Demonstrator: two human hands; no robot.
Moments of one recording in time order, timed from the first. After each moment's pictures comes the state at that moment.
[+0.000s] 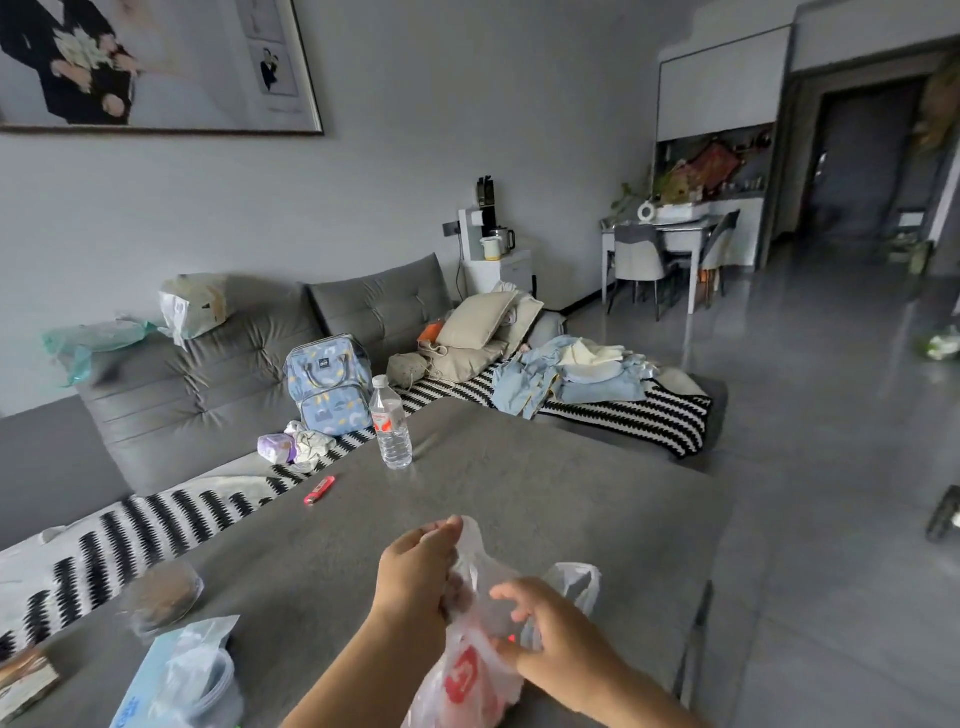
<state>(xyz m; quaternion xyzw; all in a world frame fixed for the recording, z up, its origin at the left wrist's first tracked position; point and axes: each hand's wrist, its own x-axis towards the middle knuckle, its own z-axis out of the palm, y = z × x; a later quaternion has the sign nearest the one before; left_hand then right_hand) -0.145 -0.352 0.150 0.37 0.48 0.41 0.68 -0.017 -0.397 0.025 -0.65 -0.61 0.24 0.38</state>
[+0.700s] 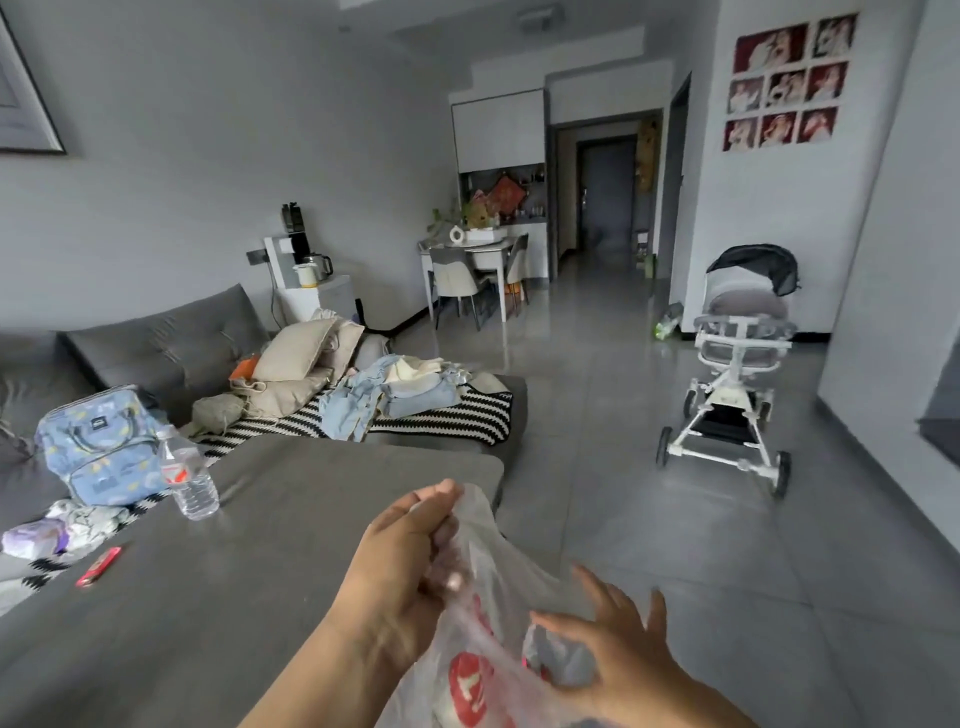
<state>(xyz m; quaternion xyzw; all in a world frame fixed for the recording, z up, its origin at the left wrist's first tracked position) -0.060 -0.562 0.240 0.43 0.30 0.25 0.81 0.080 -0.692 0.080 -0.86 -0.48 0.12 0.13</state>
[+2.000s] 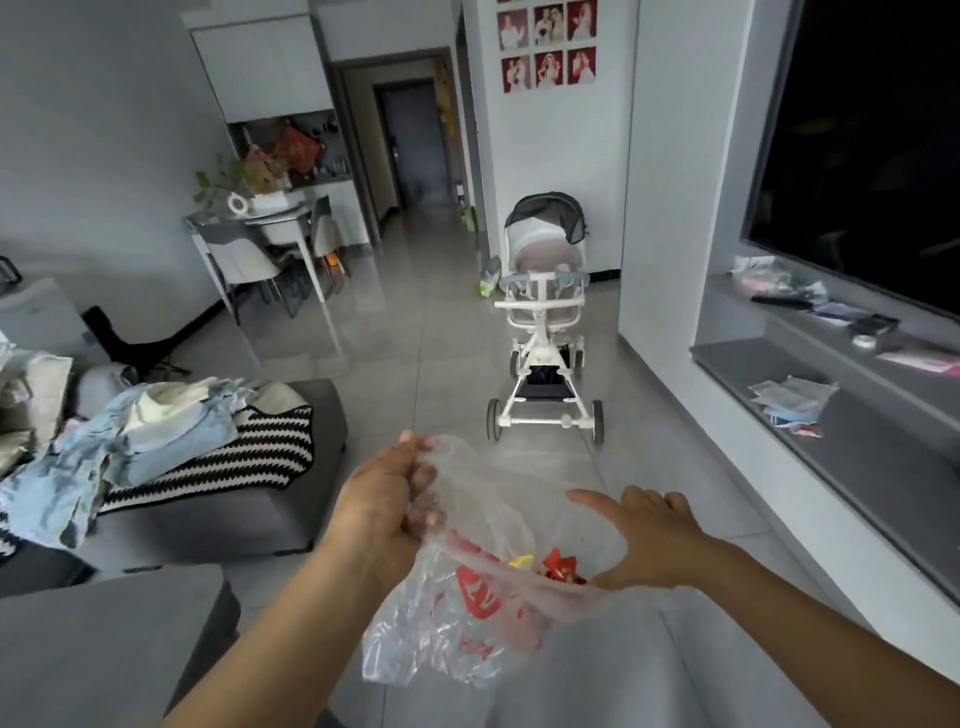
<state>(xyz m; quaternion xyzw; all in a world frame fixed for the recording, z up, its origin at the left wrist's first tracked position) 0.393 -0.645 0.196 0.47 0.28 0.09 0.83 0.503 -0.865 0.081 -0.95 -0.27 0.12 0.07</state>
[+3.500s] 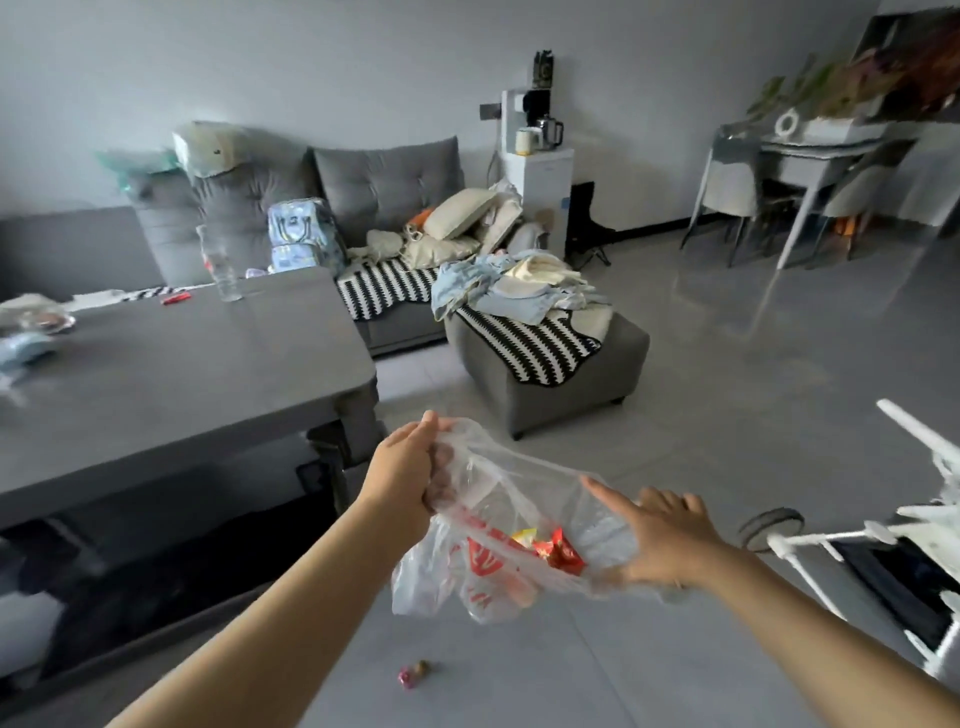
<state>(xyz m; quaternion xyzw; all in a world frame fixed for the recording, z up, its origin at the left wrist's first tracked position) 0.646 -0.751 0.138 0.27 0.51 0.52 0.63 0.902 -0.772 0.065 -0.66 -0.74 0.10 -0.09</state>
